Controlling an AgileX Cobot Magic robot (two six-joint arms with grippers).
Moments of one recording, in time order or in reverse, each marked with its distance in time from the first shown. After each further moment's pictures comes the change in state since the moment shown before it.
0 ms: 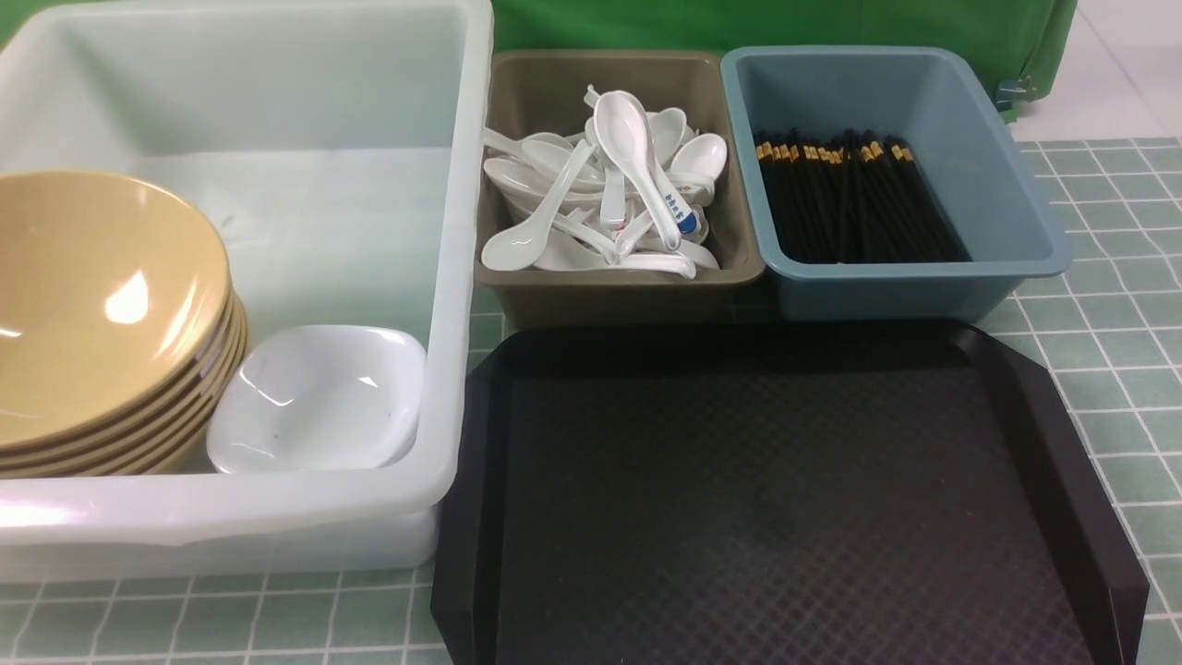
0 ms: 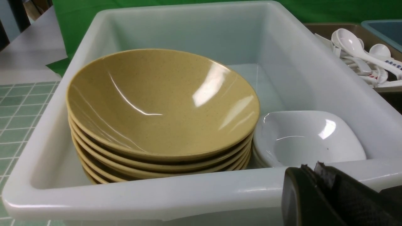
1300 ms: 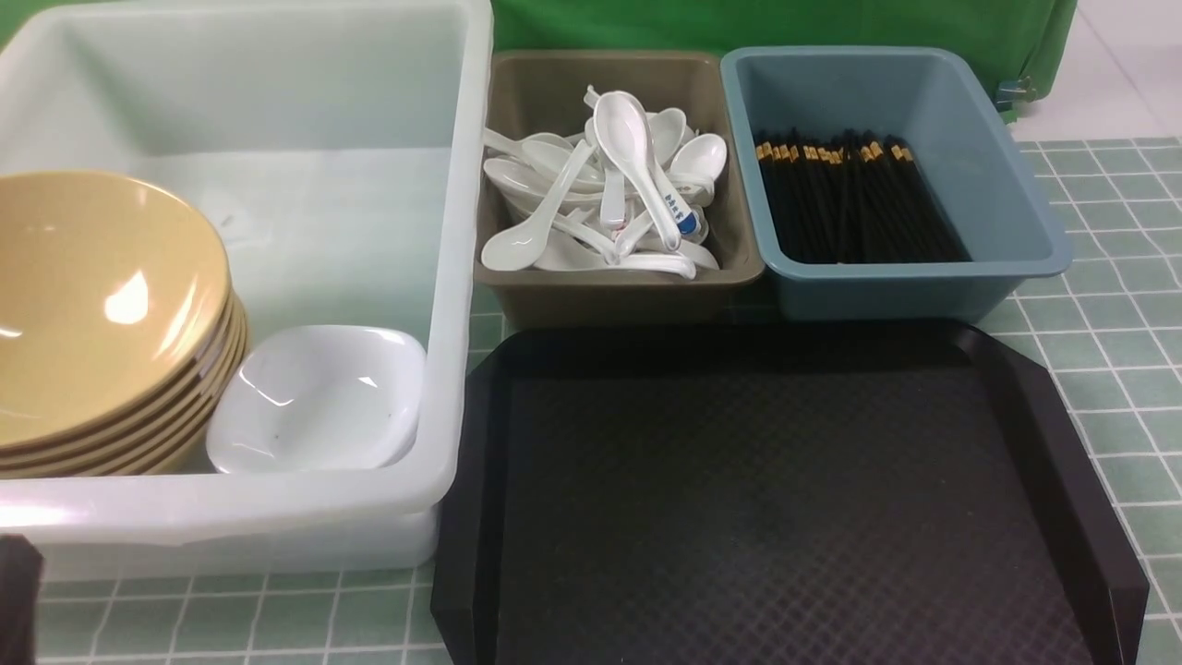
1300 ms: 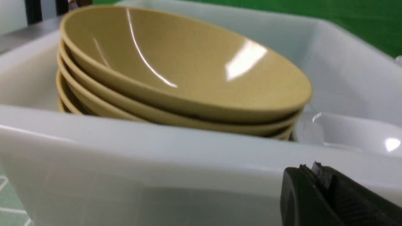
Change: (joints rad) right arm 0.001 0.000 0.000 -0.001 0.001 0.000; left arm 0.345 0.001 0.519 -0.306 -0.640 0.111
